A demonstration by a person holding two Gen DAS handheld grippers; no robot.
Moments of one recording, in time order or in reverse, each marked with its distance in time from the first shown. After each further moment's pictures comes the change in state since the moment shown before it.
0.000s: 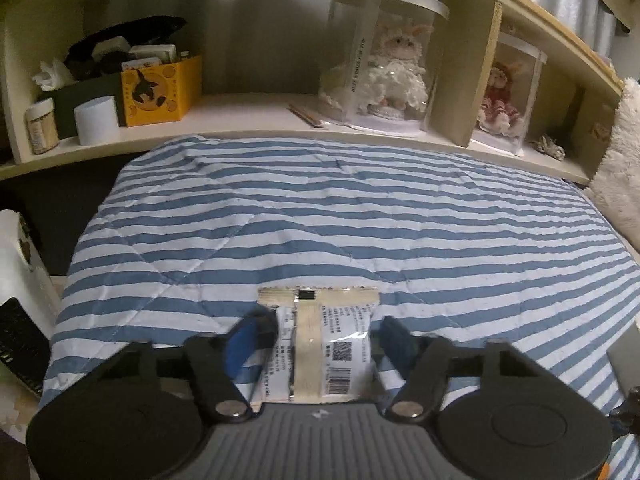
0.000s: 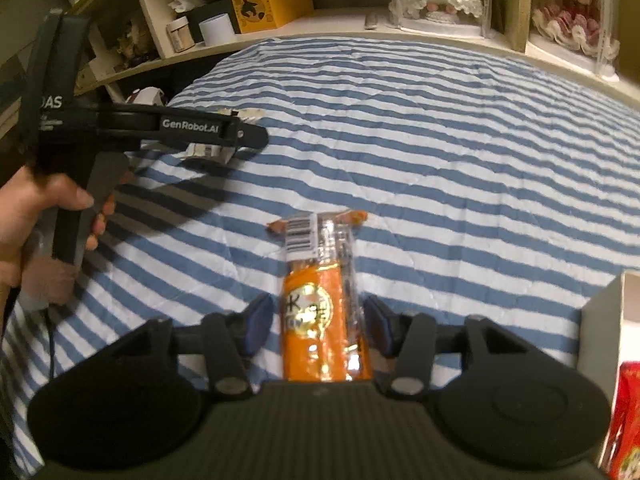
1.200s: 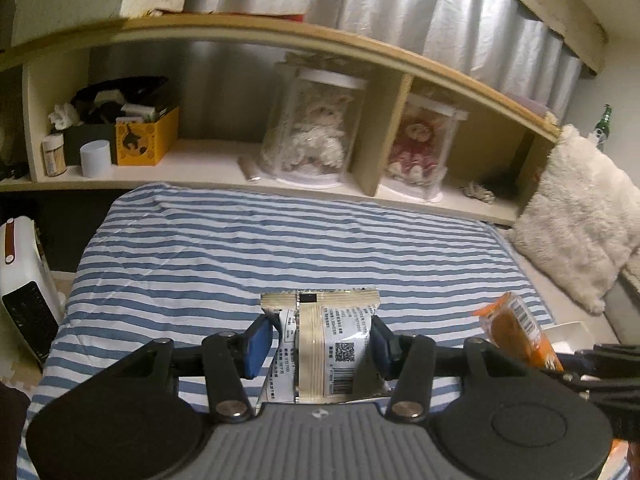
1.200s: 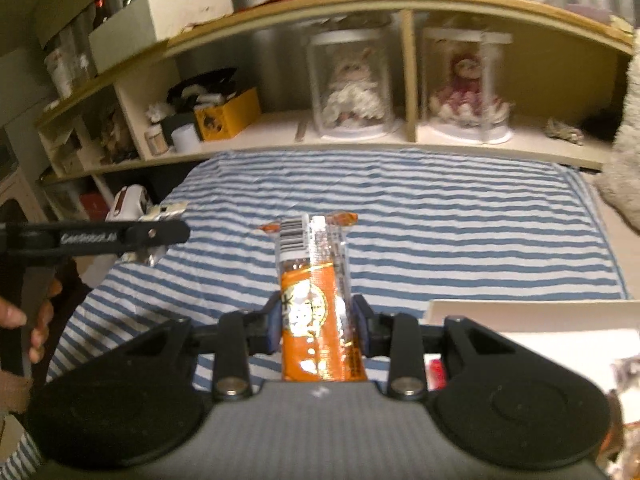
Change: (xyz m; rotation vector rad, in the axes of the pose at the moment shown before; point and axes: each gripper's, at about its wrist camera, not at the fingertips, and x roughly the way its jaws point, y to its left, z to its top) left arm -0.150 -0.103 0.007 -0.066 -0.070 -0.074; right arm -0.152 -0.050 -0.016 0.112 -0.243 -0.078
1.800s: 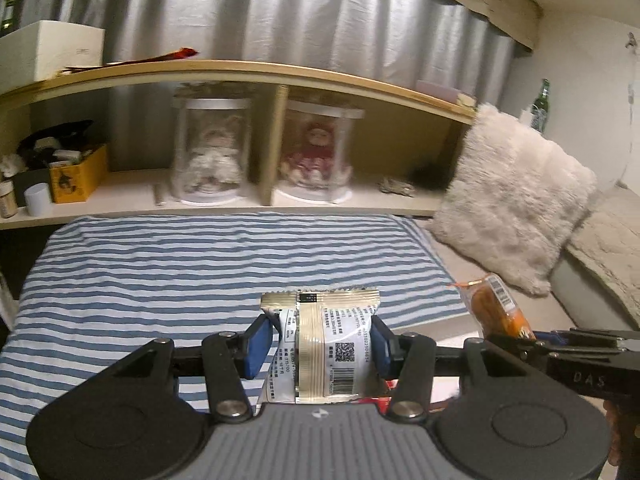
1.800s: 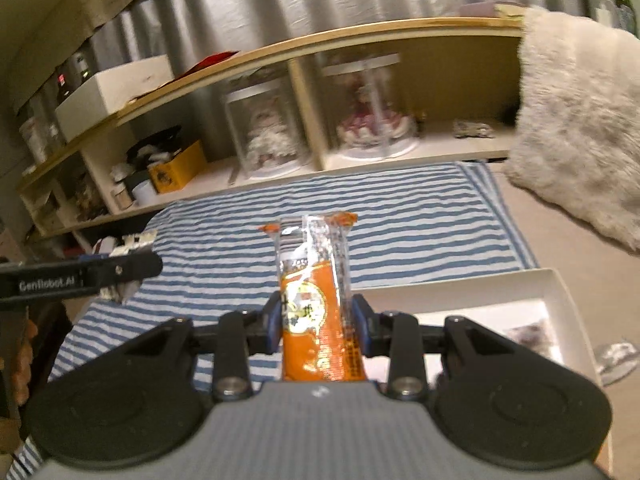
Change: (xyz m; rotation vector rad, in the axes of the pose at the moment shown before) left arm -0.034 -0.151 -0.013 0.100 -0.027 -0.077; right arm -0.089 -0.115 -0.033 0.142 -0.106 -0.049
